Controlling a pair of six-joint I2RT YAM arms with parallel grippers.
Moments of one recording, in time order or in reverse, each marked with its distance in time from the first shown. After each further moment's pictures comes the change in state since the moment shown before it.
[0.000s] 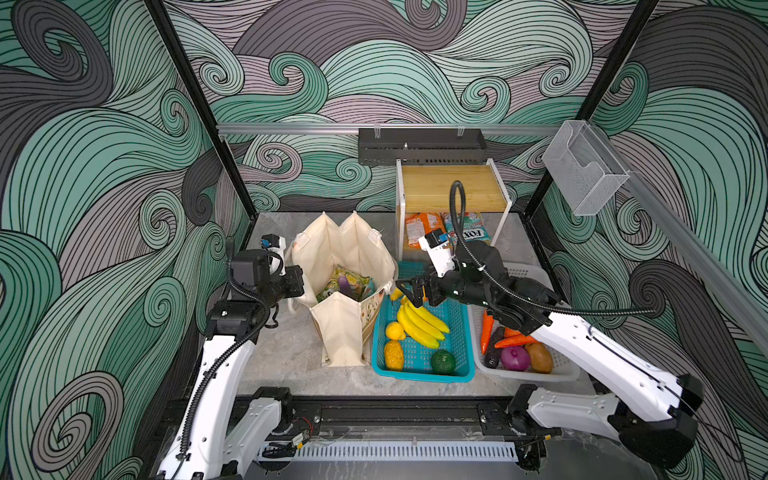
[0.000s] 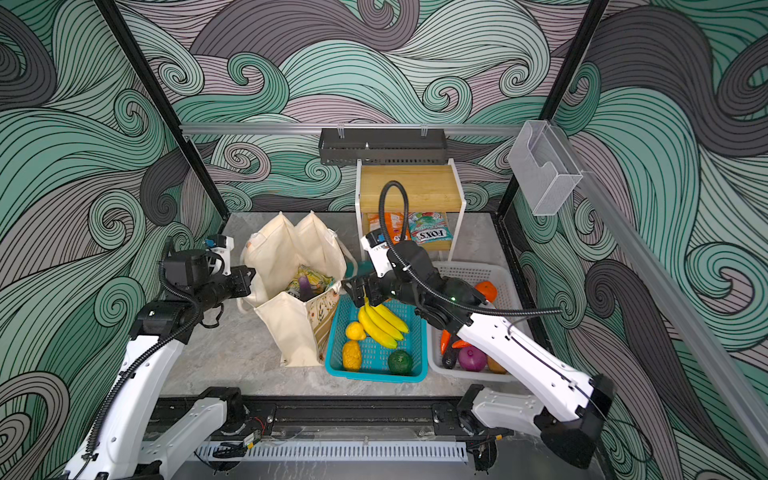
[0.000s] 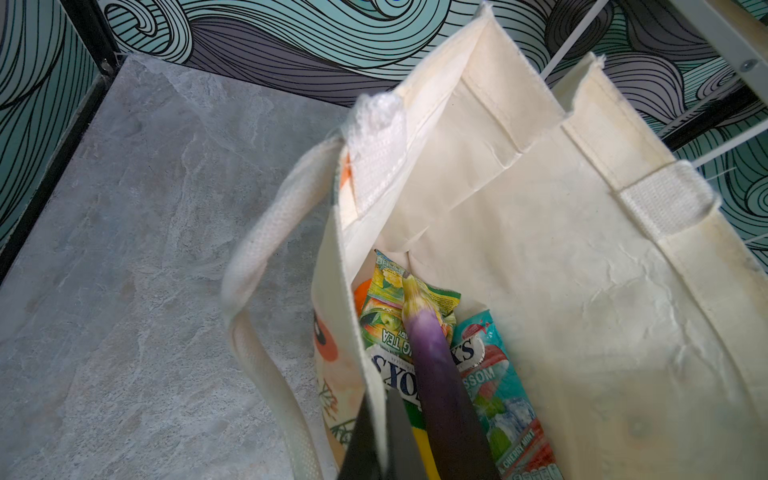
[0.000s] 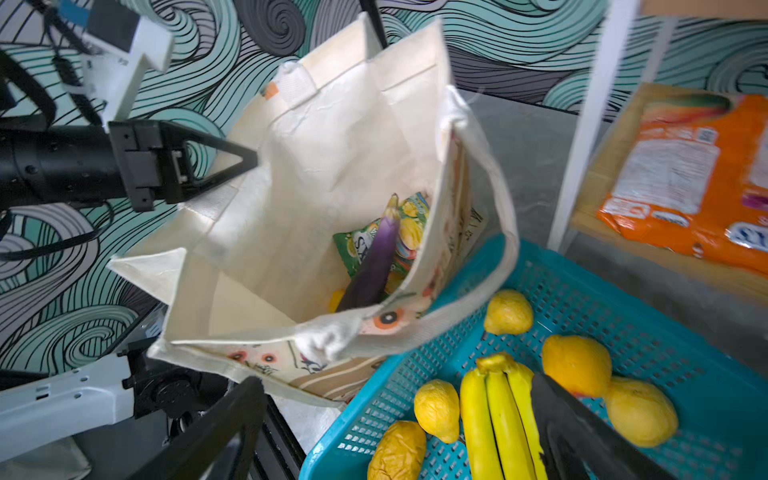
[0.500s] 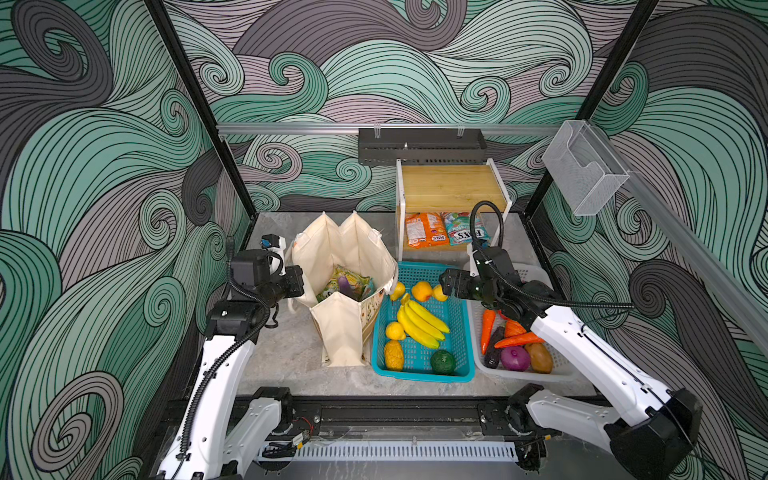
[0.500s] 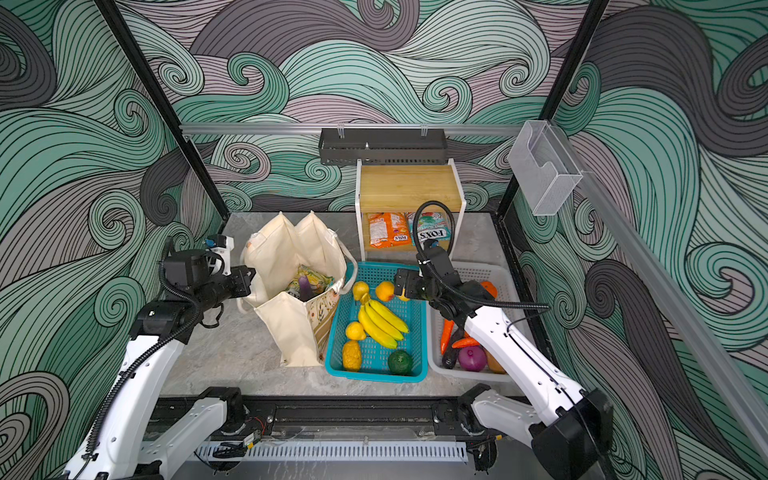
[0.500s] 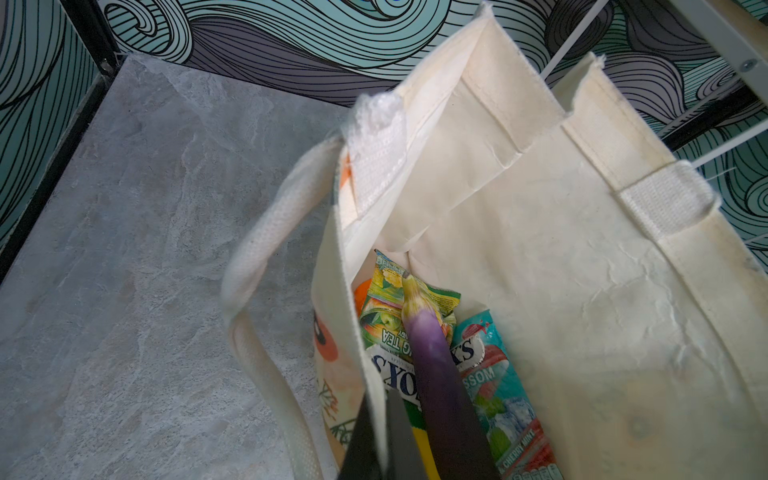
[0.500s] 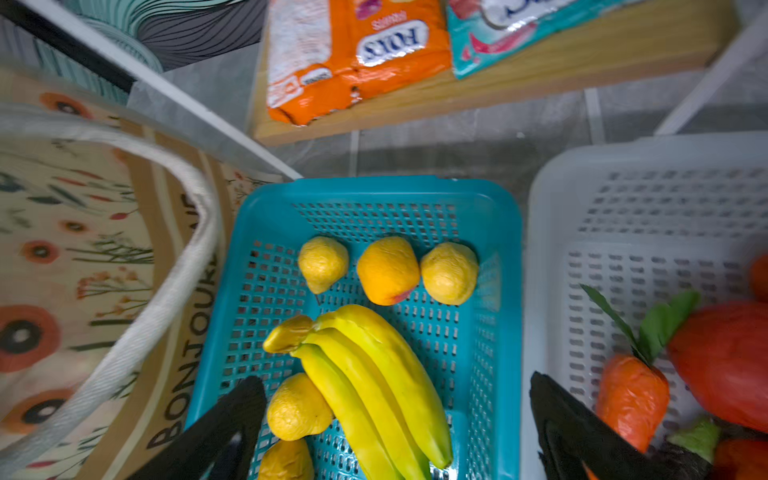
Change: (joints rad) left arm 0.000 0.000 0.000 0.000 0.000 0.000; right arm -0.296 -0.038 -0.241 -0.090 0.152 0.231
